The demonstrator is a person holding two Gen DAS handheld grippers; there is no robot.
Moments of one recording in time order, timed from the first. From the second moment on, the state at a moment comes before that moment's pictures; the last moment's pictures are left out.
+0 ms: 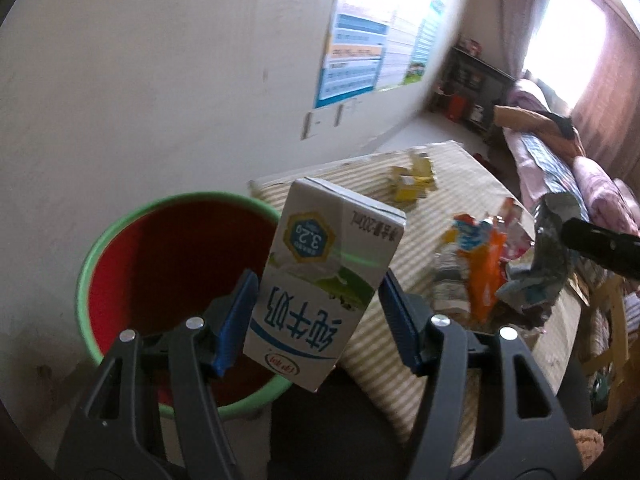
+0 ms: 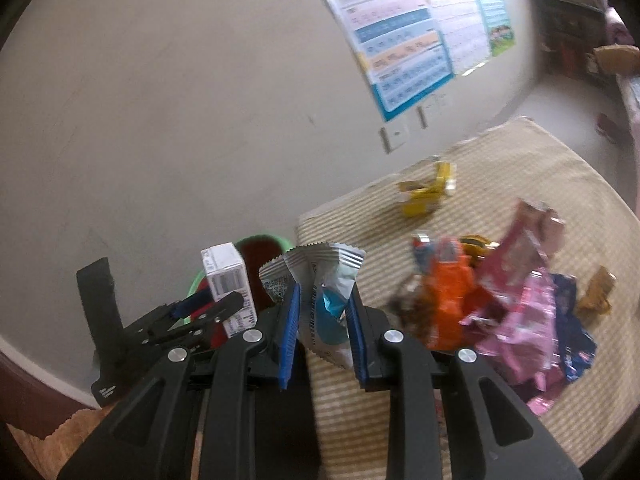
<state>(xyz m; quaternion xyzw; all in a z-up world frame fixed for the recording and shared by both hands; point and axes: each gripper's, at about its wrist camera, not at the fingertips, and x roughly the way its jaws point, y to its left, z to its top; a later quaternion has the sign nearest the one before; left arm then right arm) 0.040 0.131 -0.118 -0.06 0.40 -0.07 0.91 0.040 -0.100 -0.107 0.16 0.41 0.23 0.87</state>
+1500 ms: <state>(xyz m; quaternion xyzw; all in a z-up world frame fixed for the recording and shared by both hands) 0.032 0.242 -0.160 -0.13 0.42 0.02 0.90 0.056 0.018 -0.160 0.10 0.50 0.28 0.81</state>
